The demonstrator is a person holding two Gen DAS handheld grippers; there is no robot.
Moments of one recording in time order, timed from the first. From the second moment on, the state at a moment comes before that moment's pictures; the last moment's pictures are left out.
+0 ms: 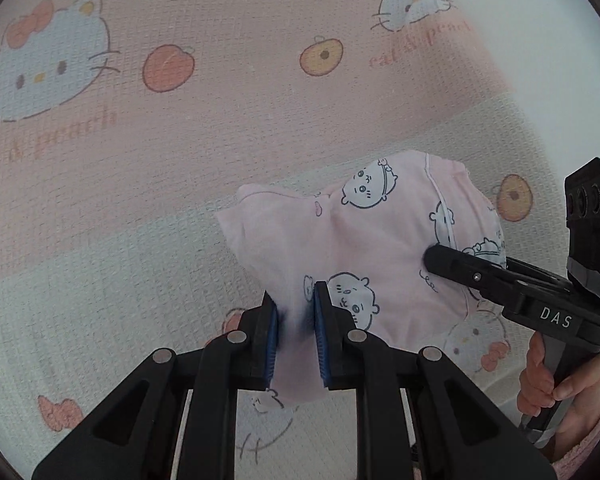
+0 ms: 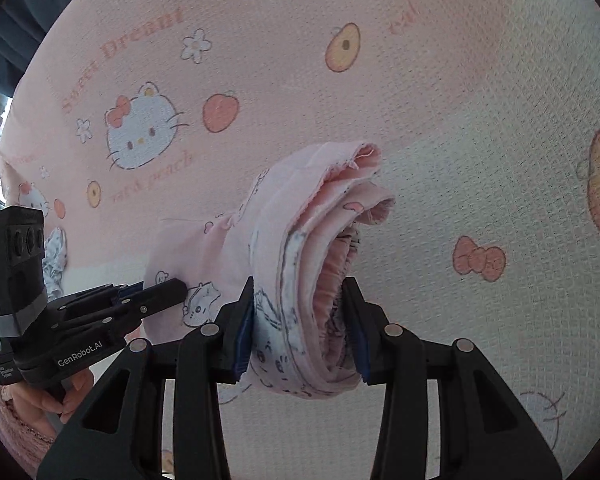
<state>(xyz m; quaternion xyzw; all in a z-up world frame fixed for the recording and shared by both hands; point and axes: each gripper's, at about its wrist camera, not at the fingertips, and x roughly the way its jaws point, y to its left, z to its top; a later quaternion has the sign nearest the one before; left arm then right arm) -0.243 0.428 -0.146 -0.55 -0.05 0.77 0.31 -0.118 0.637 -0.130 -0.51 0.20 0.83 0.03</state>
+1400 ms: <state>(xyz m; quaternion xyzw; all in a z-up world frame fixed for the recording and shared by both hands) -0.210 0.220 -0.122 -0.50 0.11 0.82 0.24 -0.106 0.581 -0.071 -0.47 0.16 0.86 0.06</state>
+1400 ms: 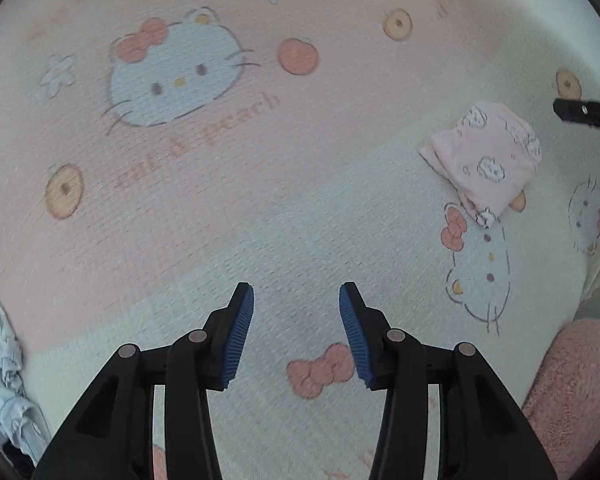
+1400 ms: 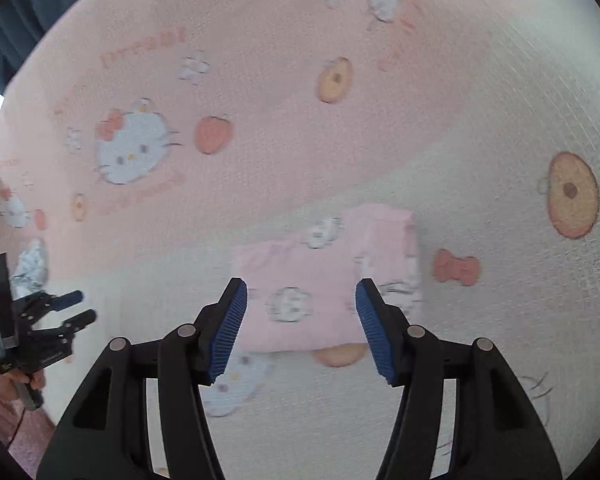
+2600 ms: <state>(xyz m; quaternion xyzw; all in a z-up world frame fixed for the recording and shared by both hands) 0.040 0.002 0.010 -0.42 0.01 0.91 0.03 0.057 0.179 -0.004 -0.44 0.06 0.90 0.02</state>
